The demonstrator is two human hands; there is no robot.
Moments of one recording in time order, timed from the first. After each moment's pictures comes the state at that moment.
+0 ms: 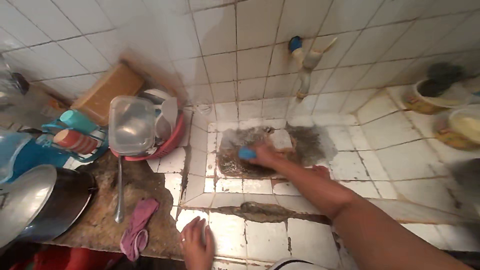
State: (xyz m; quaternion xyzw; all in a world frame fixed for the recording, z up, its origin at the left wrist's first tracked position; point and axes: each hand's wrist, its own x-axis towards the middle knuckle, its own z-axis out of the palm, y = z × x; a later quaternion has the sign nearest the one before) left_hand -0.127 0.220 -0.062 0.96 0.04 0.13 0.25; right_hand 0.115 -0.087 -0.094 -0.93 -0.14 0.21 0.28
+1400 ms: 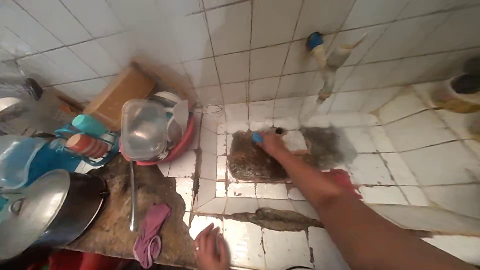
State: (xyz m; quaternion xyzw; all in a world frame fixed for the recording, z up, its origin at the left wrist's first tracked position) left_hand -0.127 0.220 -0.058 0.95 0.04 0.12 0.27; right_hand 0.168 -0.066 -0.079 -0.94 0.06 0.20 0.26
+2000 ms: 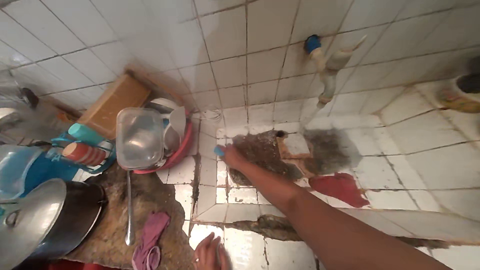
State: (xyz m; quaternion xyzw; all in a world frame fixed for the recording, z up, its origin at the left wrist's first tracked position) left_hand -0.126 0.224 -0.059 0.95 0.02 0.12 0.28; right_hand 0.188 0.056 -0.089 -0.91 -0.05 0.20 0.37
